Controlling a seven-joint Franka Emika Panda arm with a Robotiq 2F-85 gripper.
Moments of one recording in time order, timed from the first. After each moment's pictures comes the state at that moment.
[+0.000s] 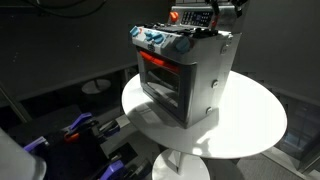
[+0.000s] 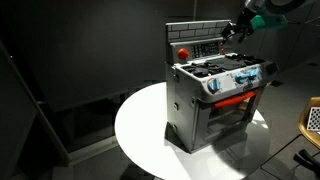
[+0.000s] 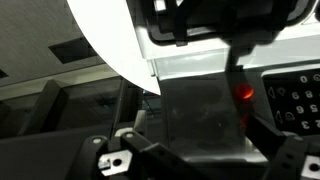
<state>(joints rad) -0.04 0.12 -0.08 -2.04 -0.19 2.68 0.33</state>
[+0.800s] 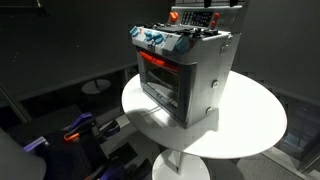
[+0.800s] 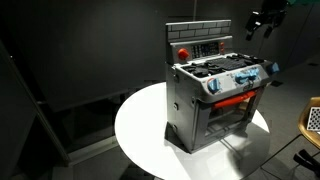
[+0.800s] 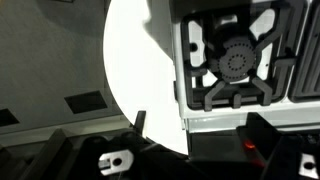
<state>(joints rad) -0.06 -0.05 -0.09 -2.04 -0.10 2.21 0.17</state>
